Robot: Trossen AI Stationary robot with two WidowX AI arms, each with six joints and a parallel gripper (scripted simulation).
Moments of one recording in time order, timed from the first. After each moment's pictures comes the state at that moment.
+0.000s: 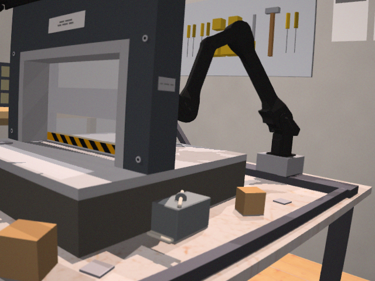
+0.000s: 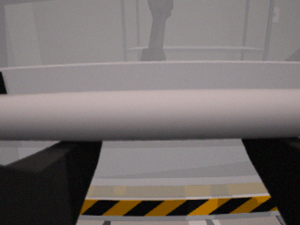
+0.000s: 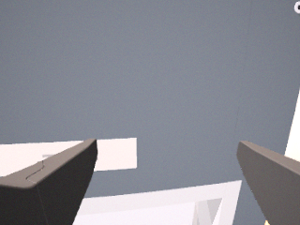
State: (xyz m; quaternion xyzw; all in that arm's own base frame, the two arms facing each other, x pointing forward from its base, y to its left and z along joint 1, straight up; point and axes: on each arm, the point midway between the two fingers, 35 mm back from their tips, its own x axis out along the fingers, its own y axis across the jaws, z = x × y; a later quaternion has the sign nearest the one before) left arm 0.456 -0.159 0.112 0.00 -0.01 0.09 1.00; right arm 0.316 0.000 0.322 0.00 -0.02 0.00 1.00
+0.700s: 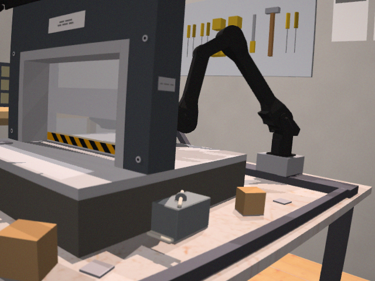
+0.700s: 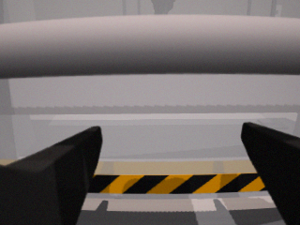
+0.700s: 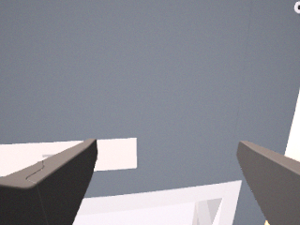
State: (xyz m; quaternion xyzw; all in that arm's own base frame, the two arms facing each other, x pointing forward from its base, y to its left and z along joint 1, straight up) left arm 0.458 -0.156 0.085 -0.01 -0.01 0.09 1.00; right arm 0.316 0.000 0.322 0.00 -0.02 0.00 1.00
